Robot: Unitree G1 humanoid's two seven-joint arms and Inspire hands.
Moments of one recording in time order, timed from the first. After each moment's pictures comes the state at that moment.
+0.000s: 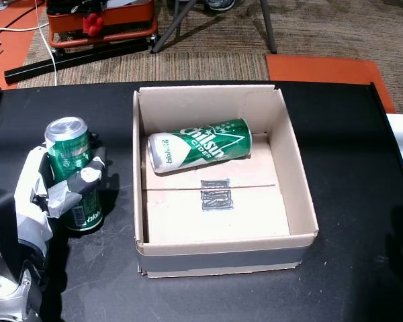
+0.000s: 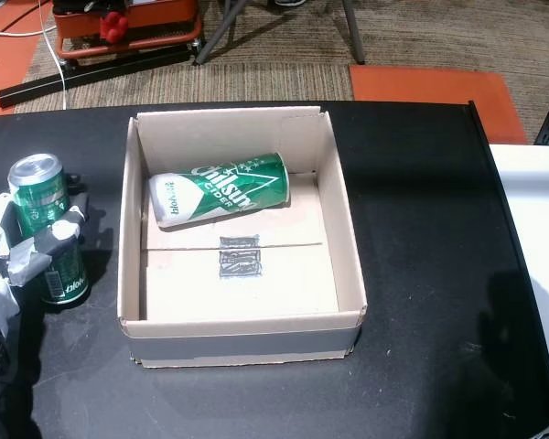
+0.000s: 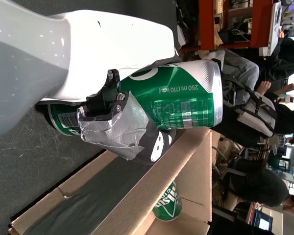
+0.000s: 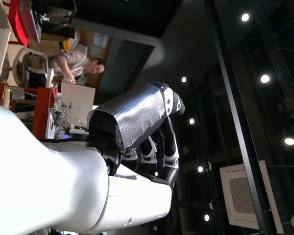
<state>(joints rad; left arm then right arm) -0.59 0.15 0.33 1.31 -0.09 -0.67 -0.30 -0.20 -0.08 -0.49 0.33 0.79 -0.69 0.92</state>
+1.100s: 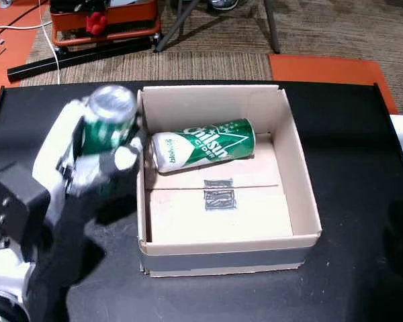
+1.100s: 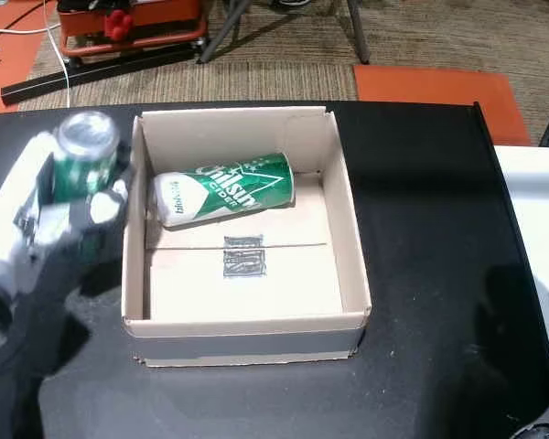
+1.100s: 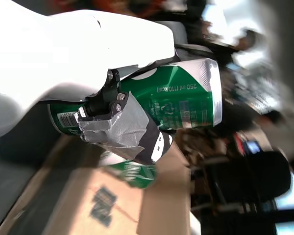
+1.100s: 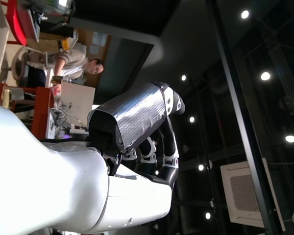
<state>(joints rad) -0.73 0.25 0.08 1.26 0.16 -1.01 -0.25 -0.24 -0.06 -0.48 0.41 0.77 -0.75 0.90</state>
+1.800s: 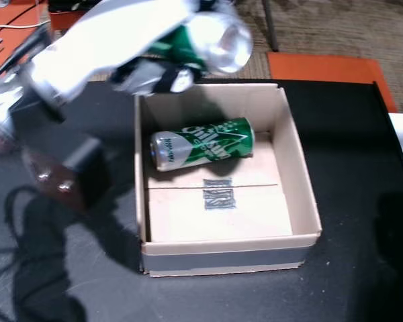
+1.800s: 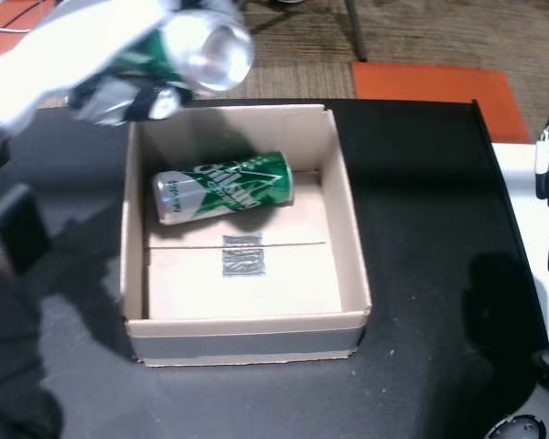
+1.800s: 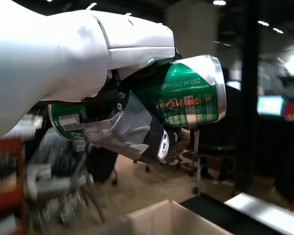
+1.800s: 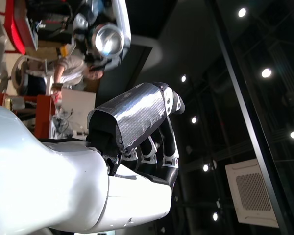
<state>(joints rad) -1.22 0.42 -0.54 1.16 1.06 -1.01 0.55 -0.29 -0.04 -0.45 0.45 0.76 -0.75 0.88</state>
